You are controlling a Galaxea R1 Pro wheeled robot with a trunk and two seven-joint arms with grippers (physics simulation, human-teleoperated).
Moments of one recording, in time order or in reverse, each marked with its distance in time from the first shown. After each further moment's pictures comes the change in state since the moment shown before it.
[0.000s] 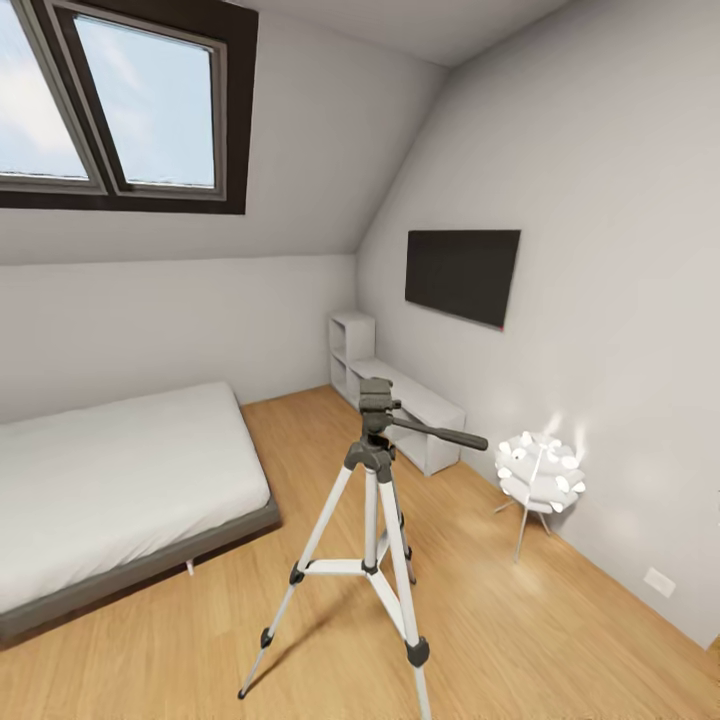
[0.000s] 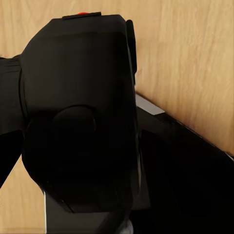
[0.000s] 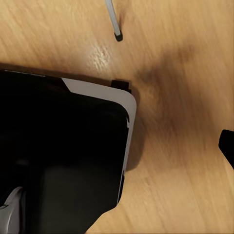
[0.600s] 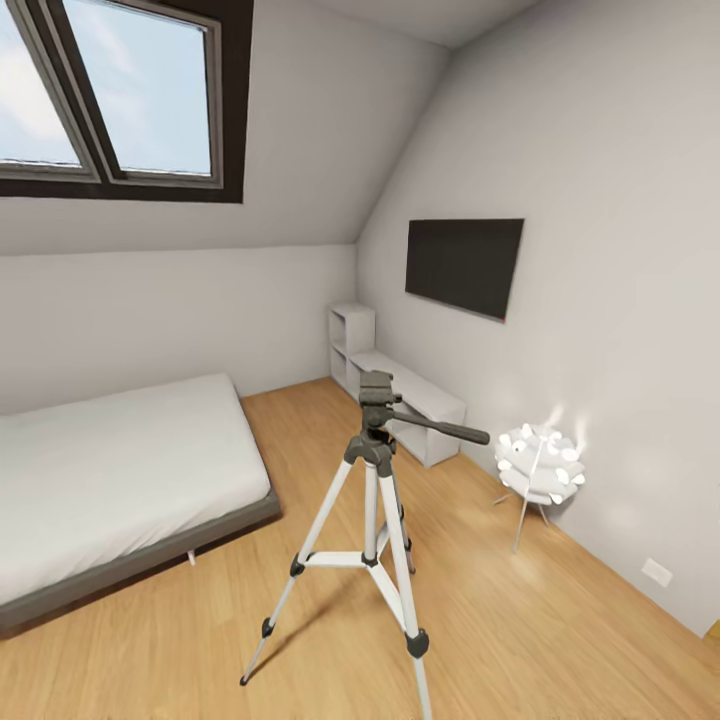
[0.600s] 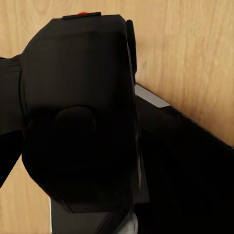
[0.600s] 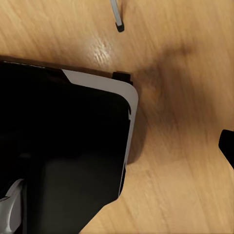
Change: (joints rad) left arm 0.001 -0.001 -0.001 0.000 0.000 0.000 0.001; right arm 0.000 0.001 0.000 0.000 0.000 0.000 -0.001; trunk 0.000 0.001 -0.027
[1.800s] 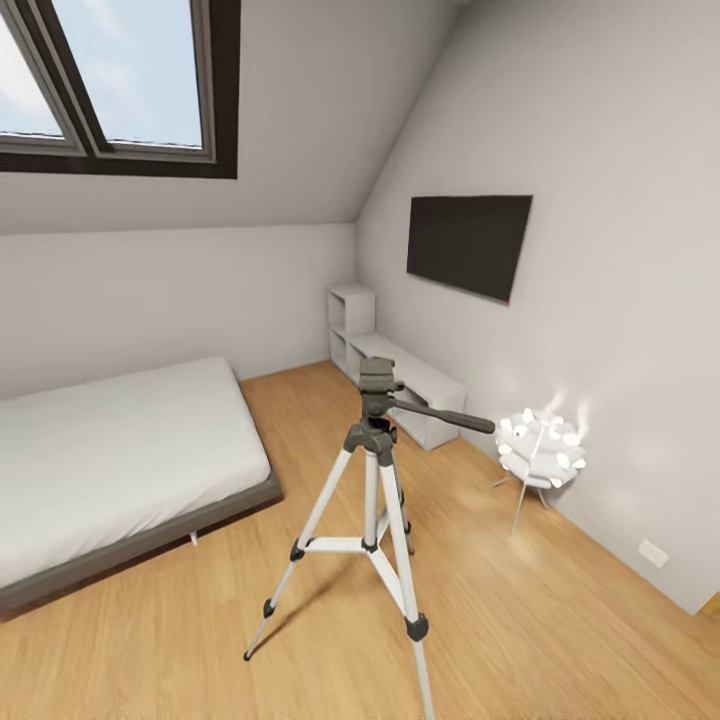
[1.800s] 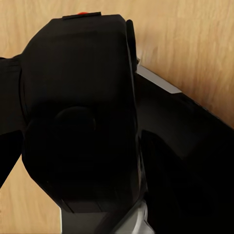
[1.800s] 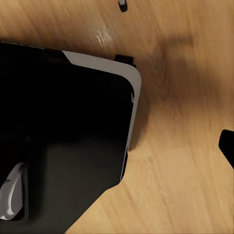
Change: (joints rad) left arm 0.000 0.001 0.000 0.000 0.001 0.000 0.000; right arm 0.000 0.000 0.002 0.000 0.003 0.001 0.001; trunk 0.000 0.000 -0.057
